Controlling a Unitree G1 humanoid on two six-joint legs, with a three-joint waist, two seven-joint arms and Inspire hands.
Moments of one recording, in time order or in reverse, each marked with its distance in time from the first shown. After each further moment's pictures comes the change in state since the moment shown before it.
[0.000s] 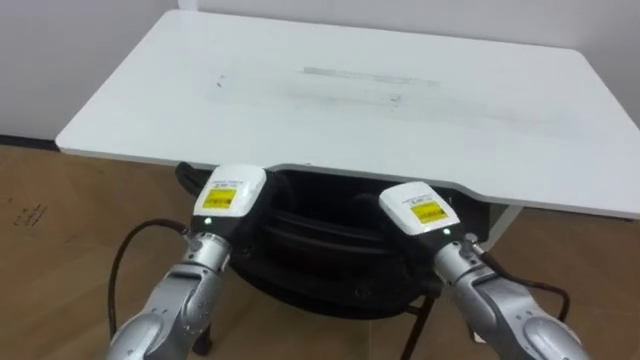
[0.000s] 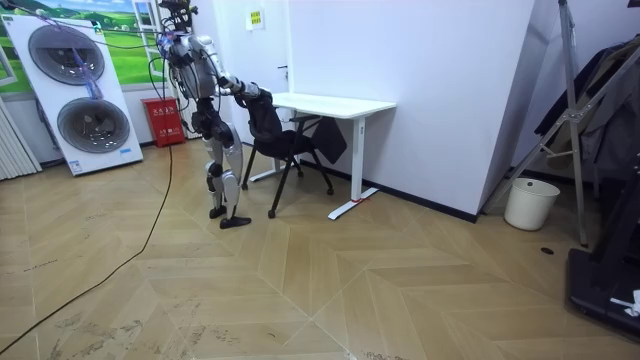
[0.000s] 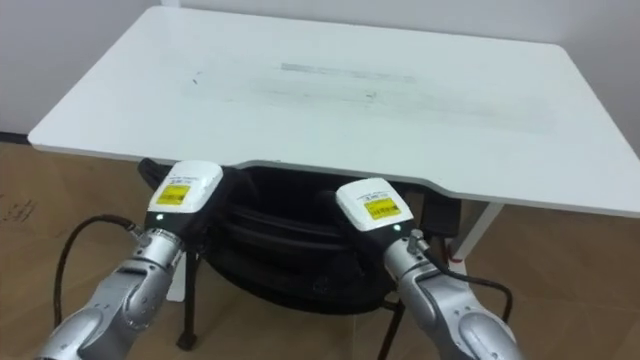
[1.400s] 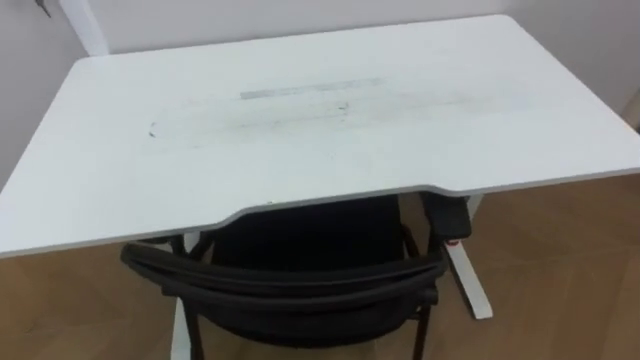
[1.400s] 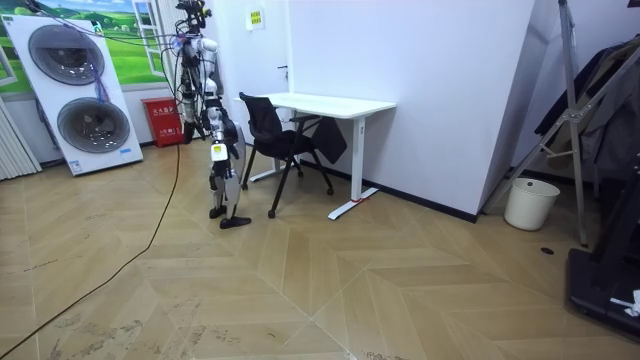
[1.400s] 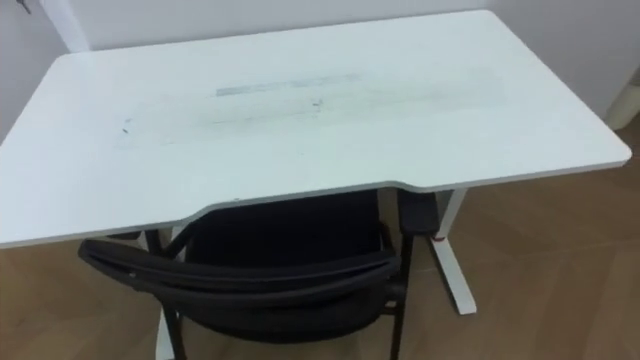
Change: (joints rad) left arm 0.445 -0.102 0.477 0.832 -1.156 0.187 -0.063; right arm 0.368 0.228 -0.701 0.987 1.248 0.208 -0.131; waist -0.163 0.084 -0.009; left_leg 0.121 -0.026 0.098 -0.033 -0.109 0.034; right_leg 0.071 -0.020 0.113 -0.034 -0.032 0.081
